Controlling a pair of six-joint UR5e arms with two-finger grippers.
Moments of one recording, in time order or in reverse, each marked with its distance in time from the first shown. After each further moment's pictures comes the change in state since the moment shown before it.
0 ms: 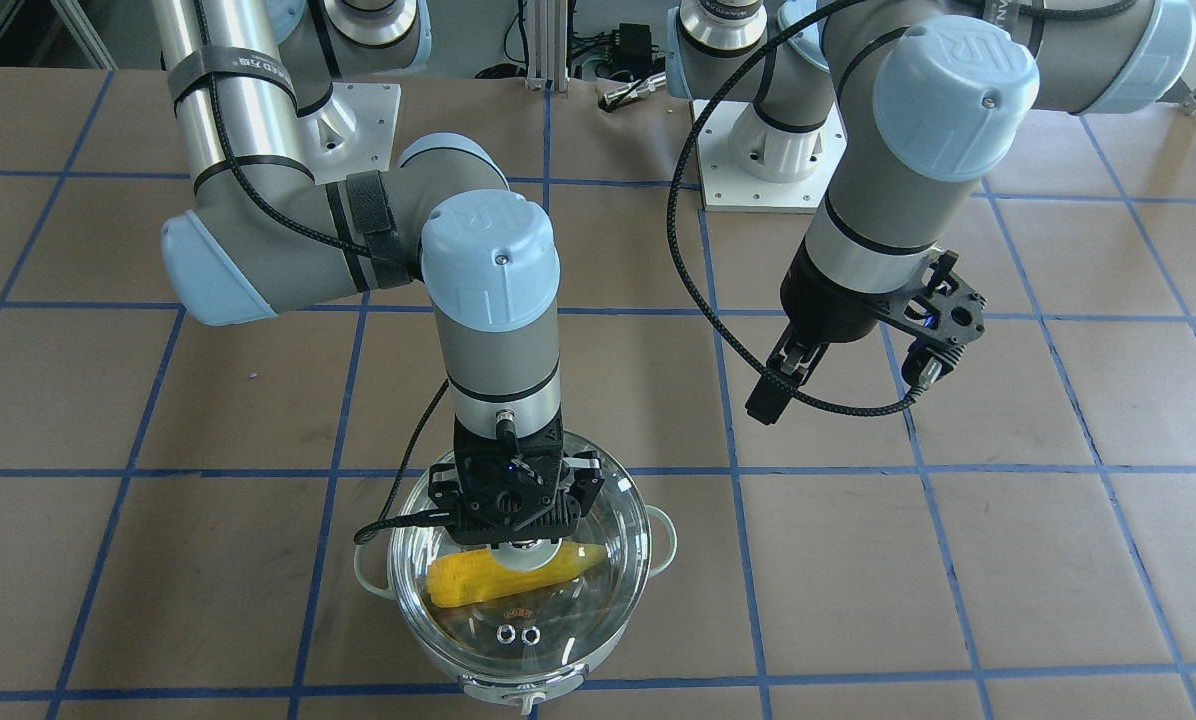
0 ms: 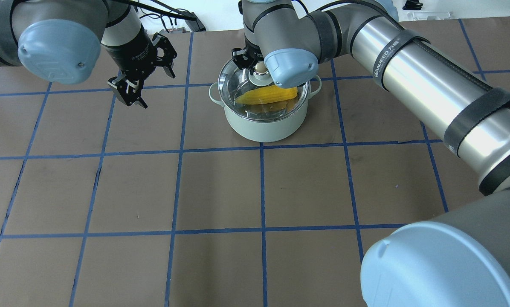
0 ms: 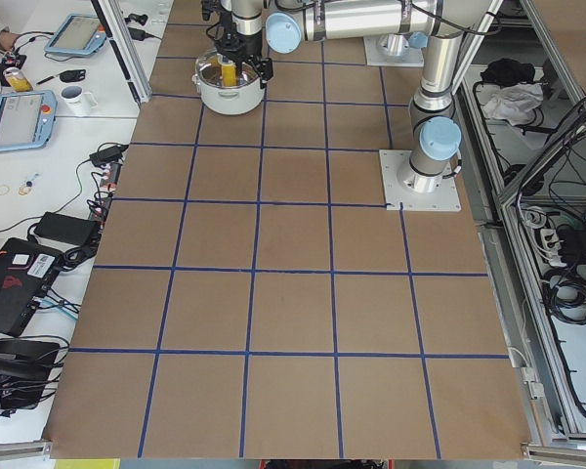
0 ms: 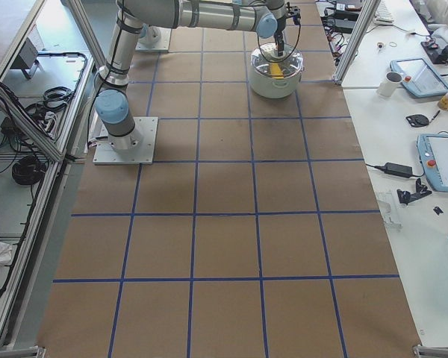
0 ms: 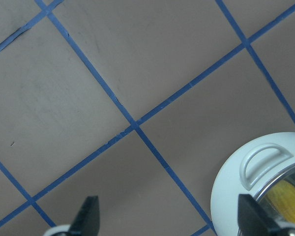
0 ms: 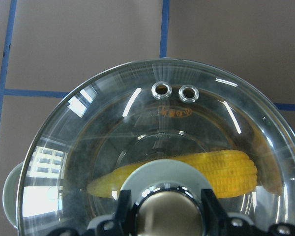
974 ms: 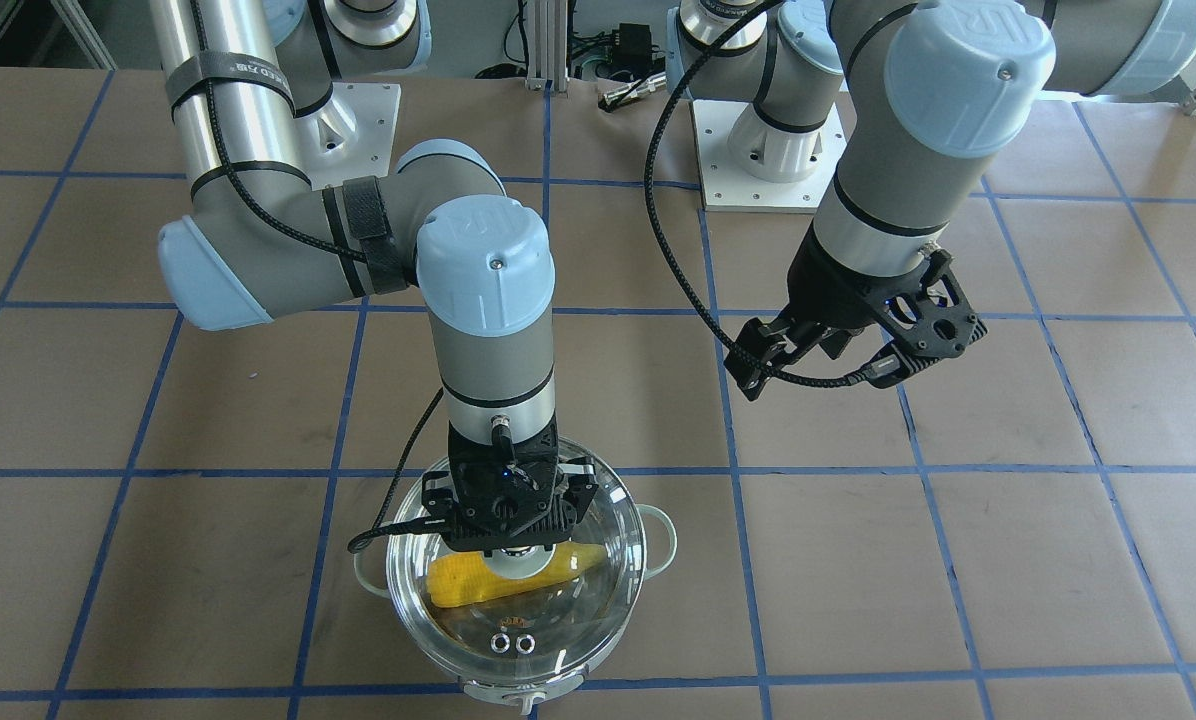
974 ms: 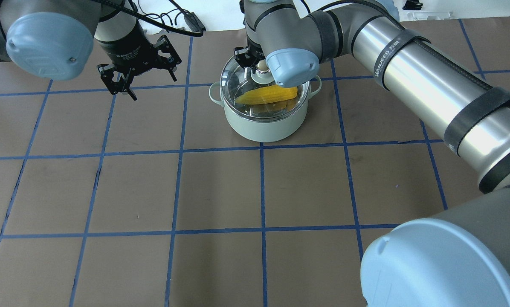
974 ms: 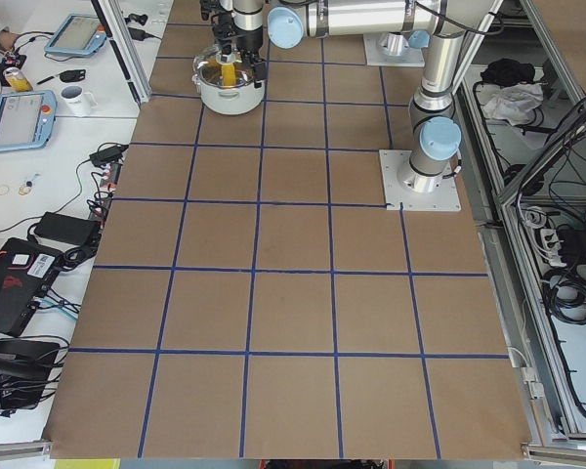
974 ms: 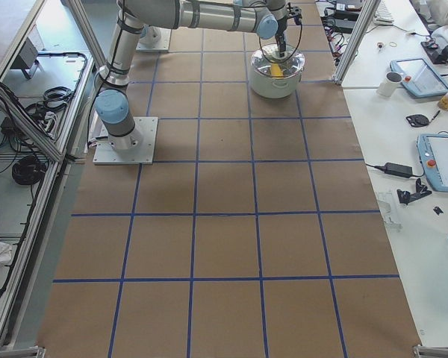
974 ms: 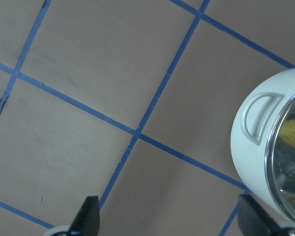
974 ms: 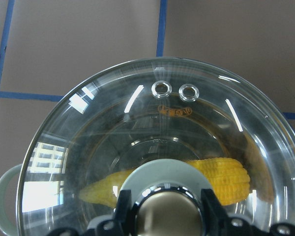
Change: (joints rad) left arm 0.003 0.018 0.017 -0.030 0.003 0.489; right arm -0.006 0.004 -0.001 -0.014 -0.012 -0.027
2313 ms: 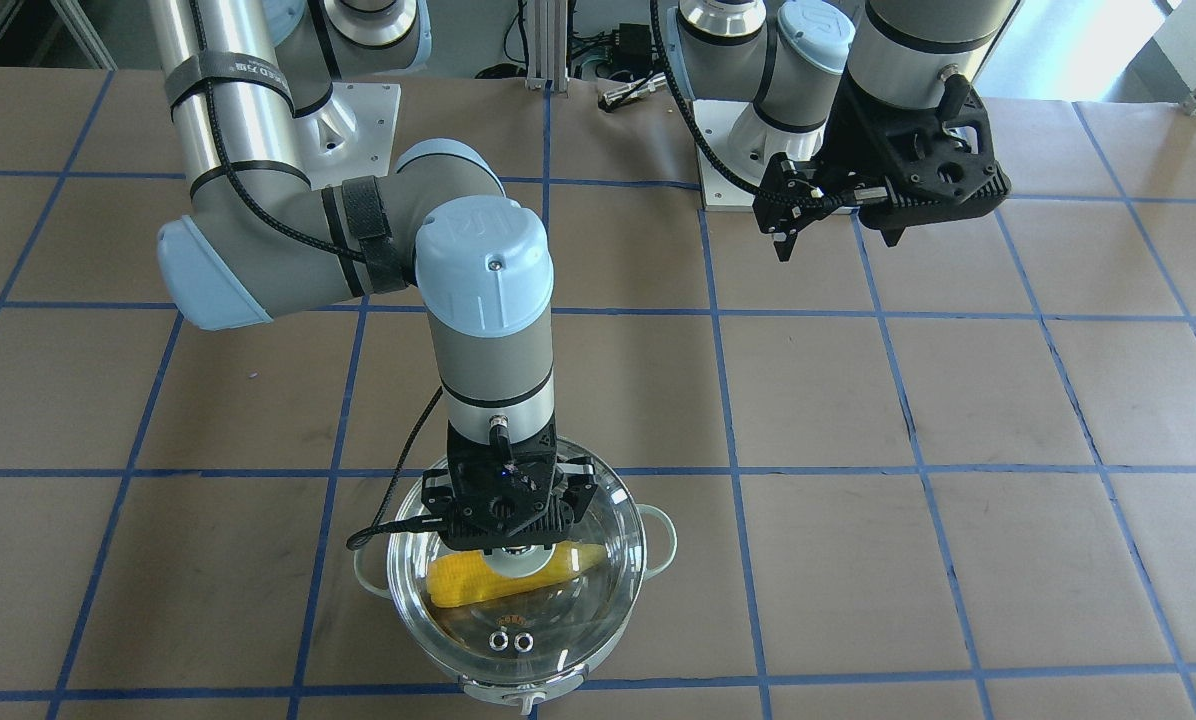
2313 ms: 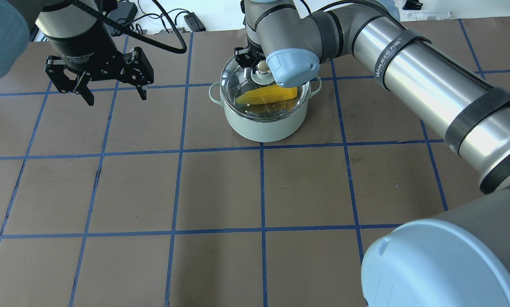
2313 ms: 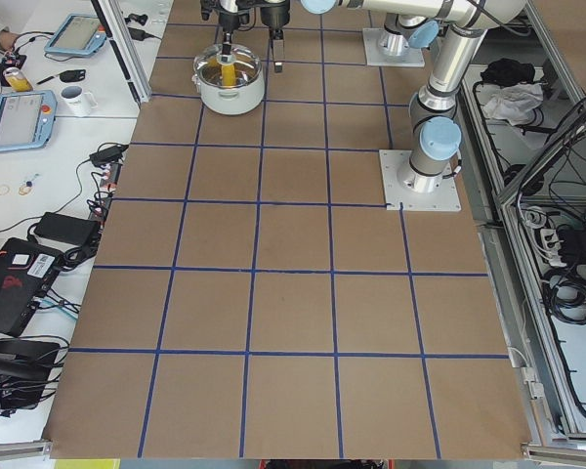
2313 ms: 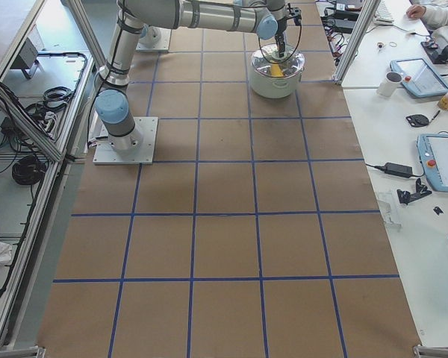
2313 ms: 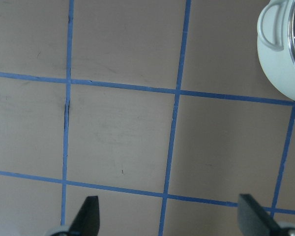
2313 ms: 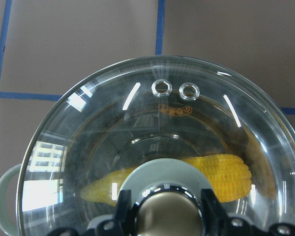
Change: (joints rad) left arm -0.003 0.151 0.030 -0.238 0.103 0.346; right arm -0.001 -0.002 0.003 0.004 0.004 0.018
